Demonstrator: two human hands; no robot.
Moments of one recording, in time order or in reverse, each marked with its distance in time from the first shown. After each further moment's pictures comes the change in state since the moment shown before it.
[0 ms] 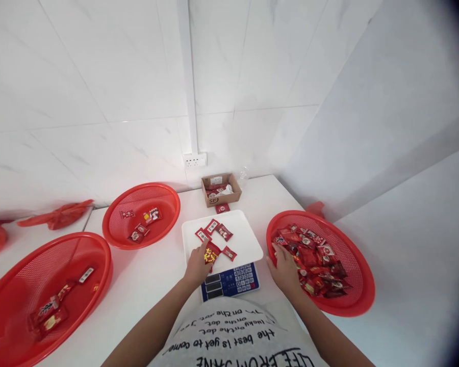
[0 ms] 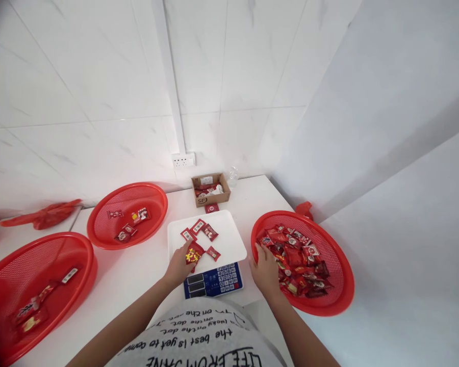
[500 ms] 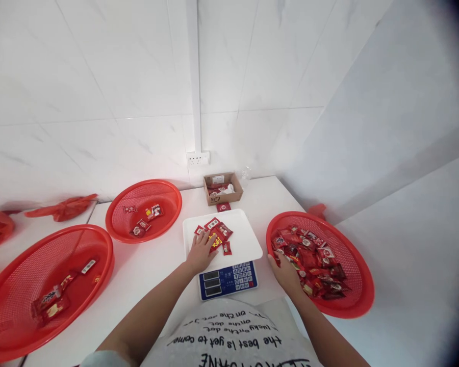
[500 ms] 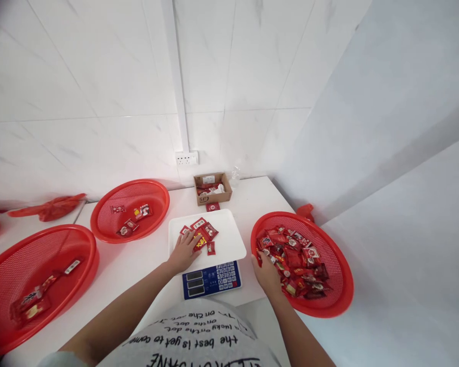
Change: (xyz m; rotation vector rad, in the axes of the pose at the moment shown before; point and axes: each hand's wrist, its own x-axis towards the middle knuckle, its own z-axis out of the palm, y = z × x) left_hand 0.029 -0.008 0.006 0.592 -0.133 0.288; right_hand -0.002 0.017 0.003 -0.010 -0.232 0.216
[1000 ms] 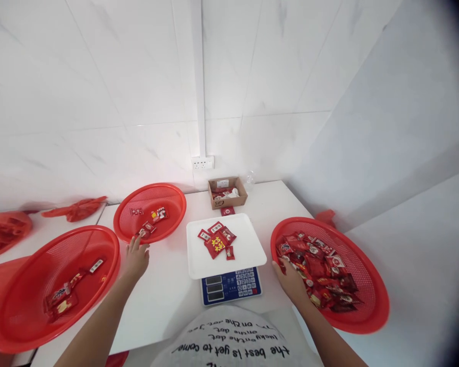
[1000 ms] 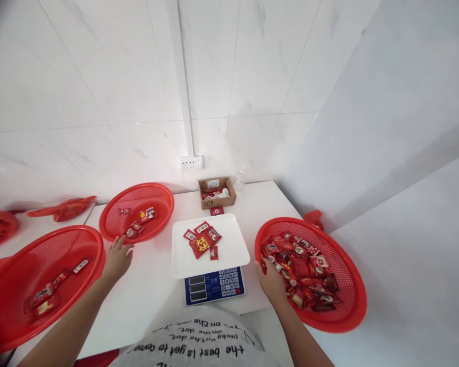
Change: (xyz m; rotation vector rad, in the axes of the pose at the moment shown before) left_hand -0.095 -0.153 -0.080 0.455 0.315 -0.437; right_hand 0.003 0.004 0.001 0.059 -0.032 -0.003
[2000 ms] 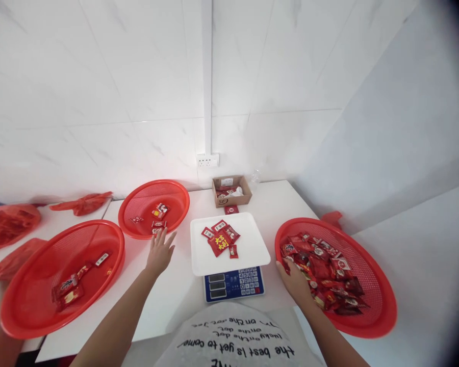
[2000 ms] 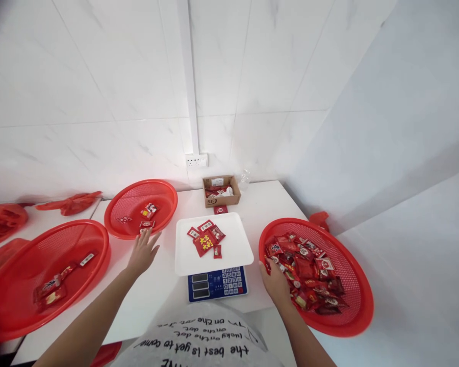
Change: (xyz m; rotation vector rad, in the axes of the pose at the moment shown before) left_hand -0.002 0.057 0.005 -0.038 -0.012 0.182; right_hand 0.002 0.007 0.006 0.053 0.058 -0.001
